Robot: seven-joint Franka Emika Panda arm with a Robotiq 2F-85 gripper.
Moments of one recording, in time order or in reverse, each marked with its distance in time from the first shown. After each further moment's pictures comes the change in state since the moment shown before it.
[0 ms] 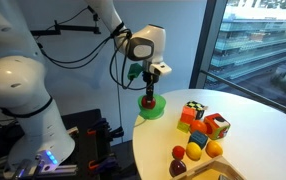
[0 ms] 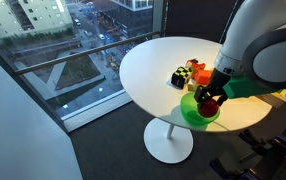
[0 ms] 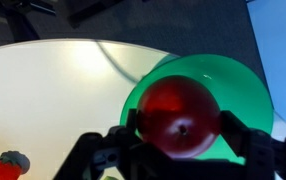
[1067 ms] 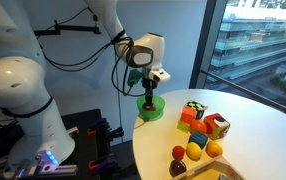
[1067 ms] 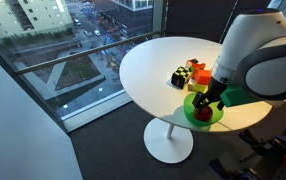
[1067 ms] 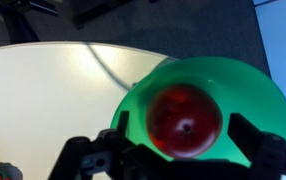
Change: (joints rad) arm 0.000 0.069 -0.001 -0.012 -0.027 0.060 0.000
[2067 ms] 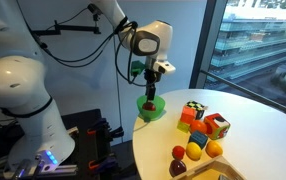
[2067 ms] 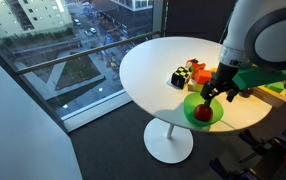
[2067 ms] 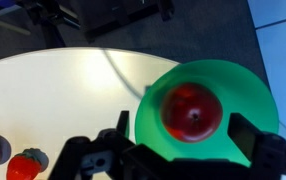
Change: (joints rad) arm -0.011 -0.090 -0.037 0.065 0.011 -0.249 -0.092
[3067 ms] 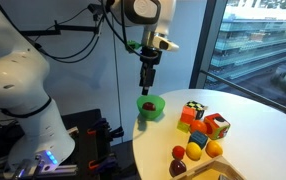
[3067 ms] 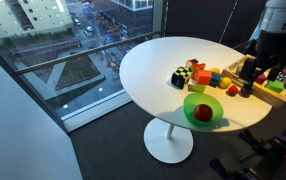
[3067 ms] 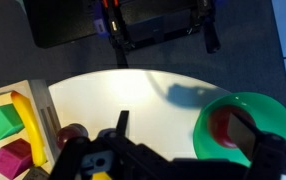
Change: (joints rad) arm -0.081 -0.271 -0.026 0.016 -0.135 -0.378 -0.117
